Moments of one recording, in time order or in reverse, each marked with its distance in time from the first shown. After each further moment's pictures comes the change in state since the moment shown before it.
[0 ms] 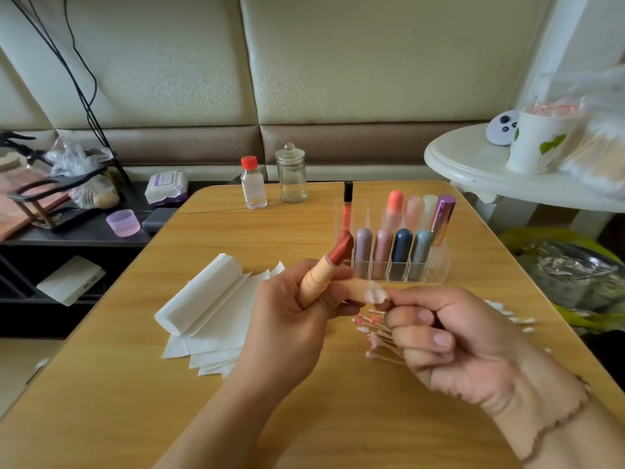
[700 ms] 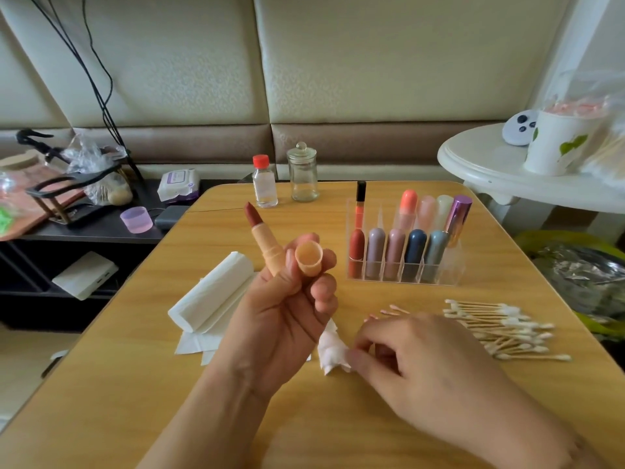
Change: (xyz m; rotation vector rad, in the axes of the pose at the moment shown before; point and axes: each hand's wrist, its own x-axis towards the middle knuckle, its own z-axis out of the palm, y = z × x) left_hand 0.008 0.004 -0.024 -0.985 -0.158 -0.299; right_hand -0.001 0.036 0.007 -2.117 0.340 -0.686
